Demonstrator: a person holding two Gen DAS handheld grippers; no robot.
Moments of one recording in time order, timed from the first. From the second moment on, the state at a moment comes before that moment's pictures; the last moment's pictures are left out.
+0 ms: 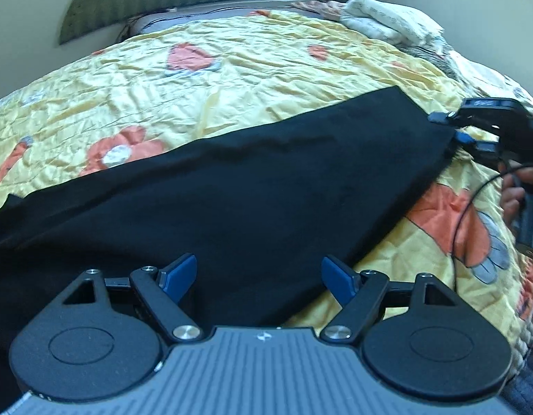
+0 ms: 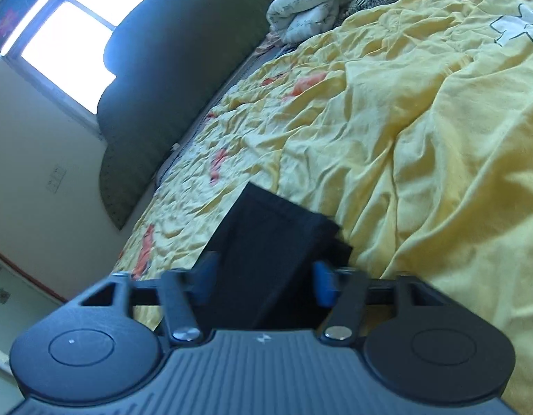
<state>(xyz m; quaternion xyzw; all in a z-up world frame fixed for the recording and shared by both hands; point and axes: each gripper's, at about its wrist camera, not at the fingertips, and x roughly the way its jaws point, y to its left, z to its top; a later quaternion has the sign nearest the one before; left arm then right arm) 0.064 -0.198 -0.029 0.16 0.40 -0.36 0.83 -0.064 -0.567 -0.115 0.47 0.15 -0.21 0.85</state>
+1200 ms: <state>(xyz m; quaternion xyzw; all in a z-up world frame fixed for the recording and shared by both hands) 0.065 -0.212 -0.036 0.18 0.40 -0.37 0.82 -0.071 -0.562 -0.117 0.44 0.18 -0.22 0.85</state>
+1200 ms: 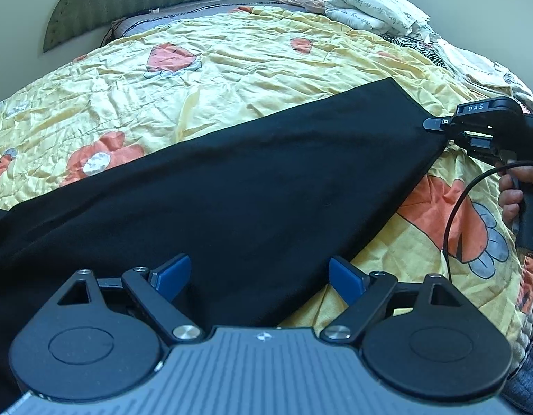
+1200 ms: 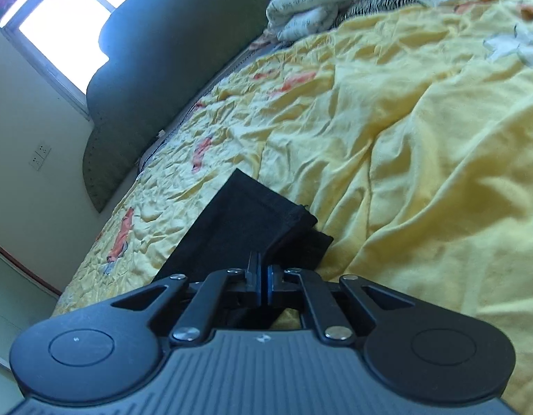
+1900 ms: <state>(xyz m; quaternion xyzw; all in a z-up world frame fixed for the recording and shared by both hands) 0.080 -0.205 -0.037 0.15 0.41 -0.34 0.83 -0.084 -0.550 -0.121 0.51 0.14 -0.16 0.83</state>
